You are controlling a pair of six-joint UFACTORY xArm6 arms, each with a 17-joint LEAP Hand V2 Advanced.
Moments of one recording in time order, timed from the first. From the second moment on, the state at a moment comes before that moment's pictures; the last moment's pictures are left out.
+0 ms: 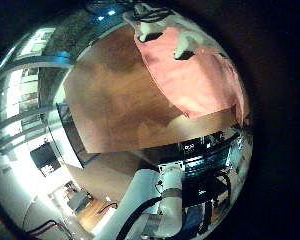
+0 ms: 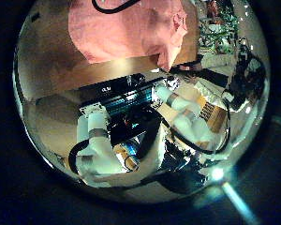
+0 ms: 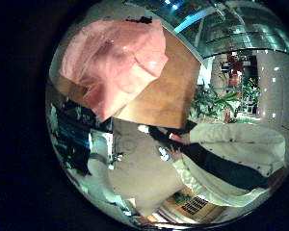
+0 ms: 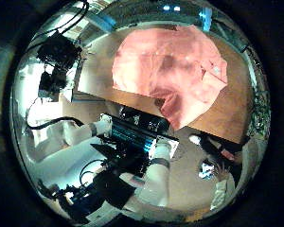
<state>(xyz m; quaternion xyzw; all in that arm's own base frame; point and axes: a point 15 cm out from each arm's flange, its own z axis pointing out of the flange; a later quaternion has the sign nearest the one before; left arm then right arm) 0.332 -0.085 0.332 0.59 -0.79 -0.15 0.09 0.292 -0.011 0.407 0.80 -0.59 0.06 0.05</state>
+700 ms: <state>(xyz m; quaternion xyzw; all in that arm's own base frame) 0.333 -0.085 0.270 0.56 -0.80 -0.20 0.09 0.281 -0.022 0.372 0.79 -0.60 0.02 0.08</state>
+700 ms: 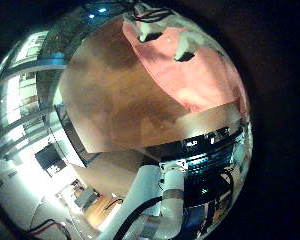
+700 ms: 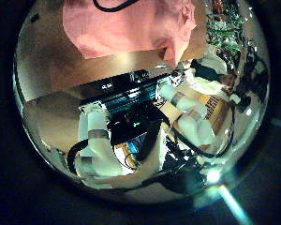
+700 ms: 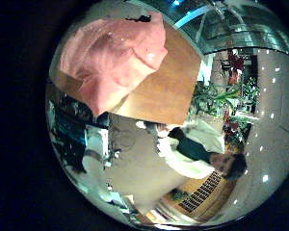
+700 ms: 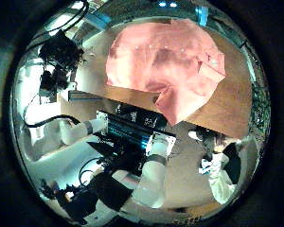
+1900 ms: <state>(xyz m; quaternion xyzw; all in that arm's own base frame) 0.349 -0.068 0.131 0.50 -0.83 -0.22 0.04 0.281 -0.036 0.367 0.77 -0.63 0.00 0.08</state>
